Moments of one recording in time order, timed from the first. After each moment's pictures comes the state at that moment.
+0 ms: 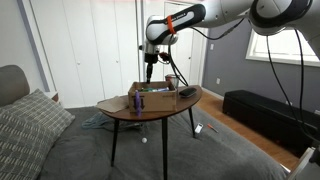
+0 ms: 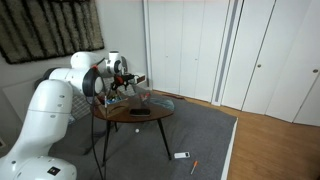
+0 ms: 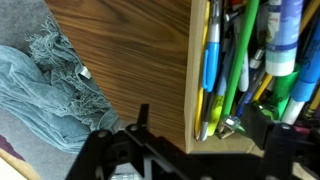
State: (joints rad) arm 0.20 0.64 0.18 -1.25 -0.10 2.04 -0.67
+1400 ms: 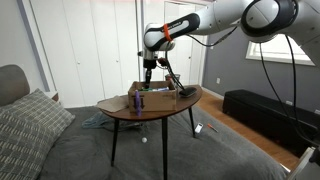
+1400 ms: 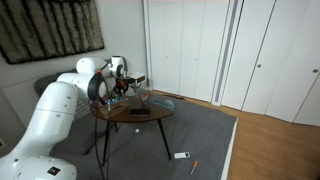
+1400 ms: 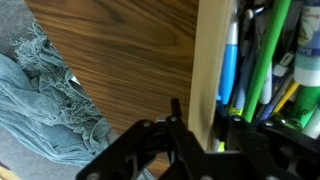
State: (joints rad) arm 0.20 0.74 0.19 -1.17 -0.10 2.02 -0.67
